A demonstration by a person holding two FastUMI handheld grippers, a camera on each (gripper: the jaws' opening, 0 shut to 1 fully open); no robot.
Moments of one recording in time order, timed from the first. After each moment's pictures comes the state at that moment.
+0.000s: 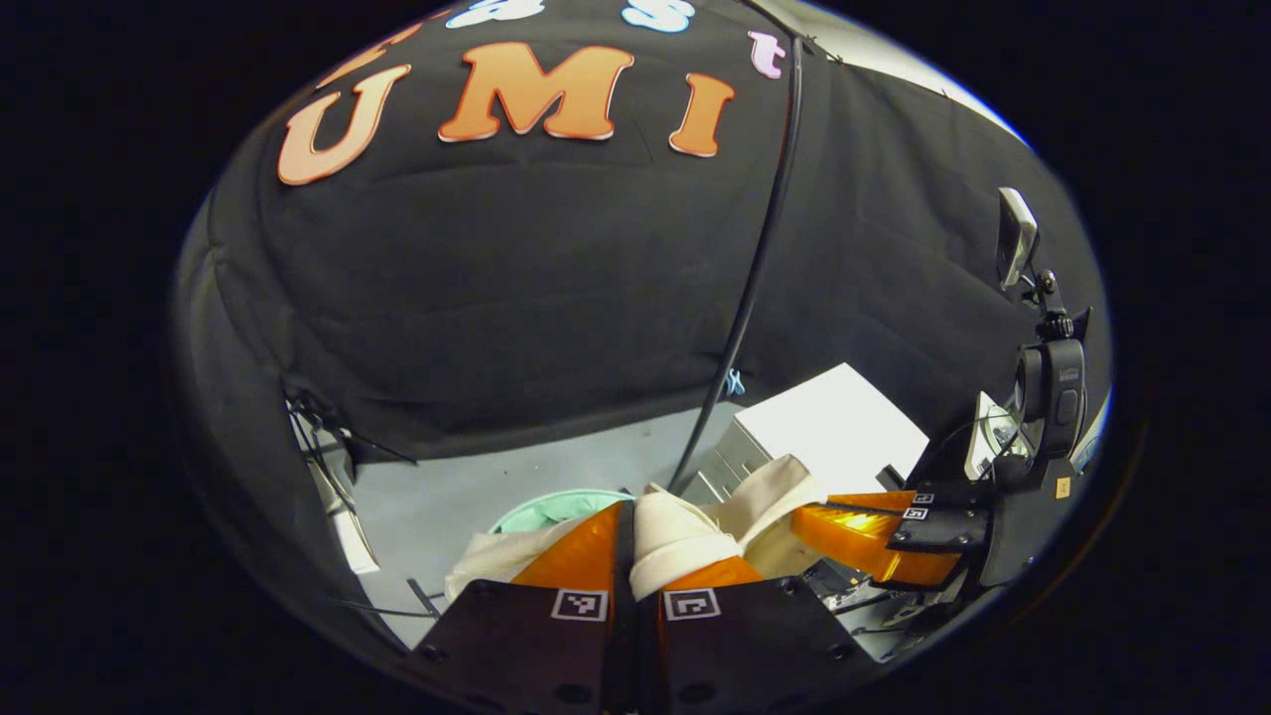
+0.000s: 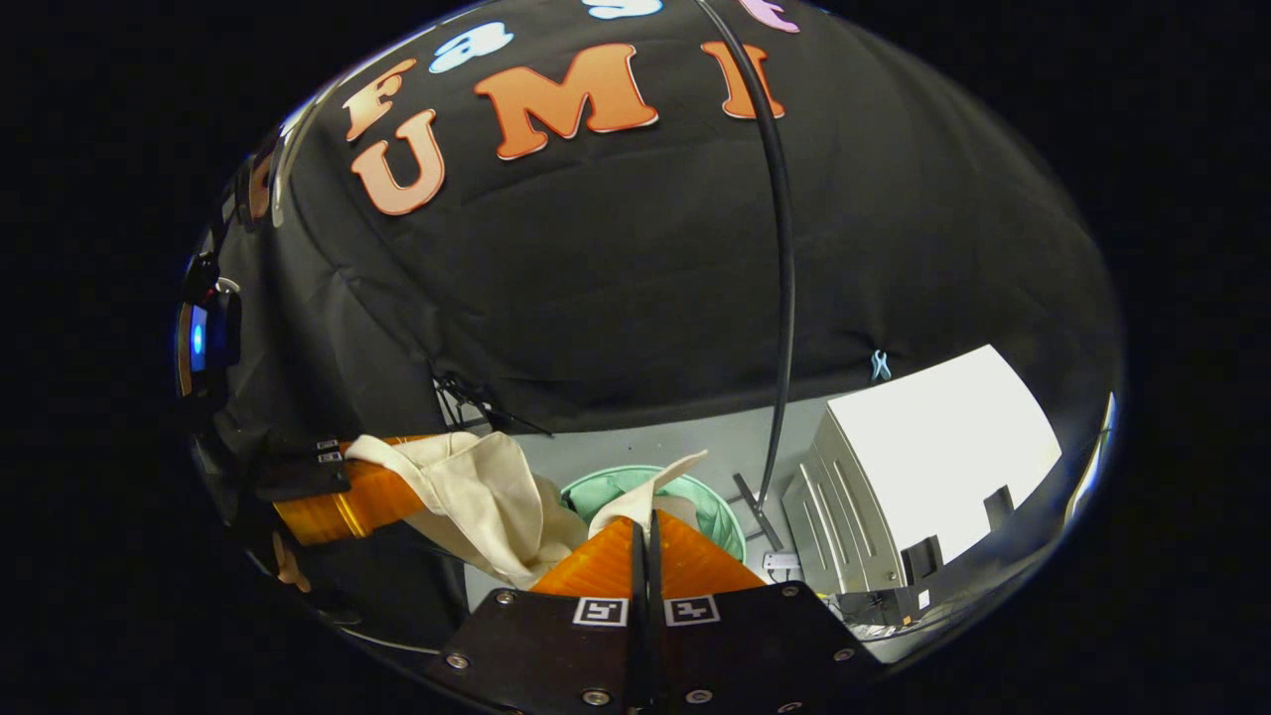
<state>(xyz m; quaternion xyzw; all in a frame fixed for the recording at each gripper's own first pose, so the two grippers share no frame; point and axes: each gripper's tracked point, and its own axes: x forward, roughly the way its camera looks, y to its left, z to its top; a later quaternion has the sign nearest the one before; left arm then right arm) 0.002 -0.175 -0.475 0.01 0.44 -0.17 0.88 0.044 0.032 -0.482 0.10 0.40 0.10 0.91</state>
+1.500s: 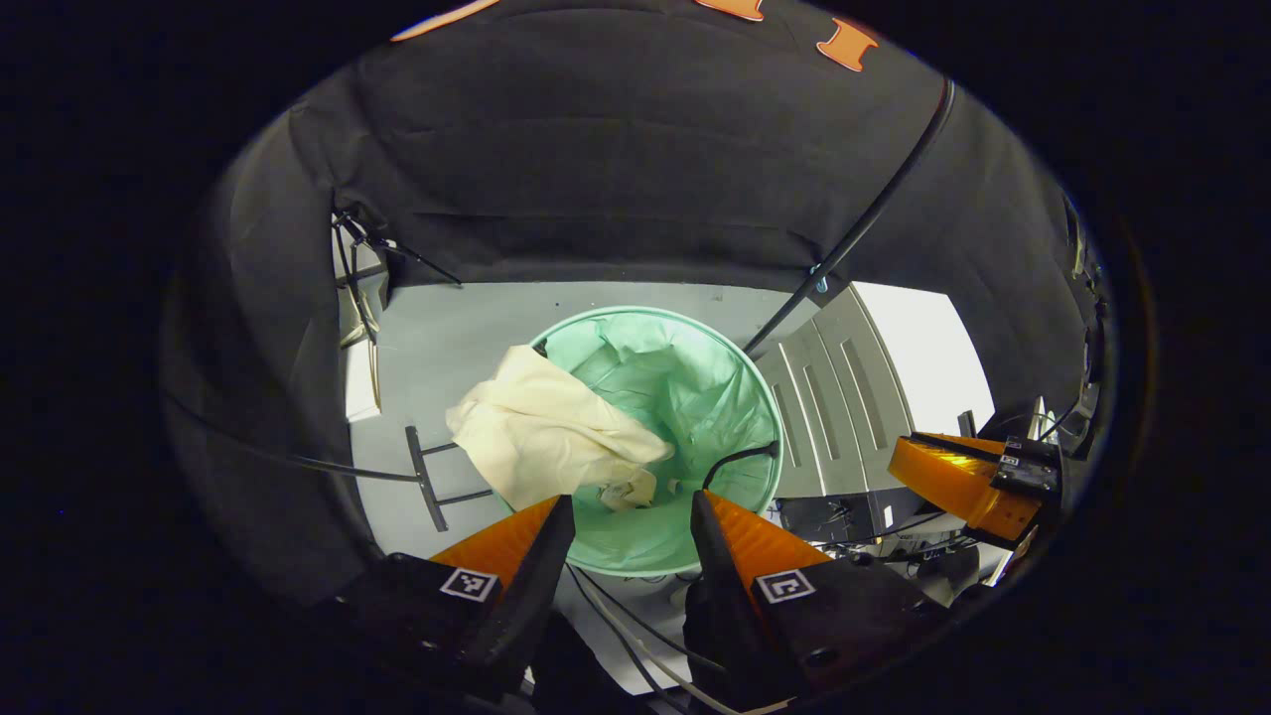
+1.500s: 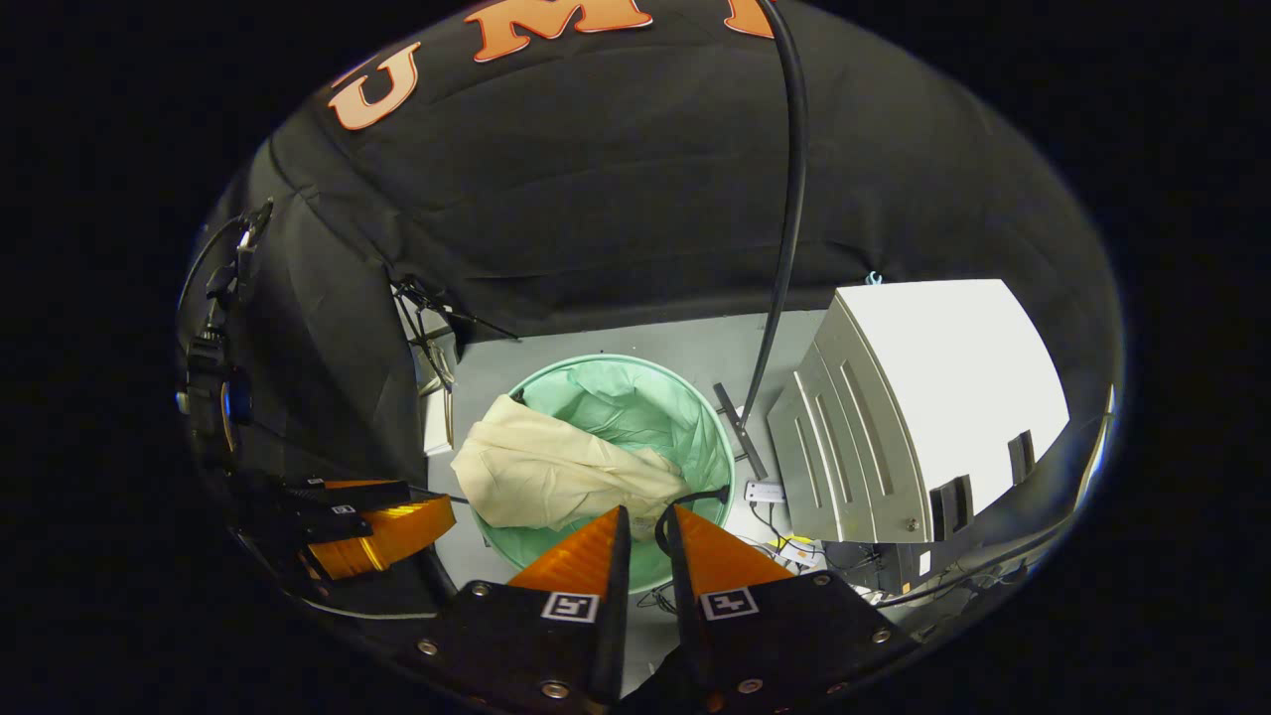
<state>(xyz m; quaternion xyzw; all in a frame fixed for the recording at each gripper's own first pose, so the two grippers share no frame) -0.104 -0.075 -0.618 -0.03 0.60 -0.04 0.80 -0.005 0.043 -0.606 0.05 0.51 0.09 0.86</state>
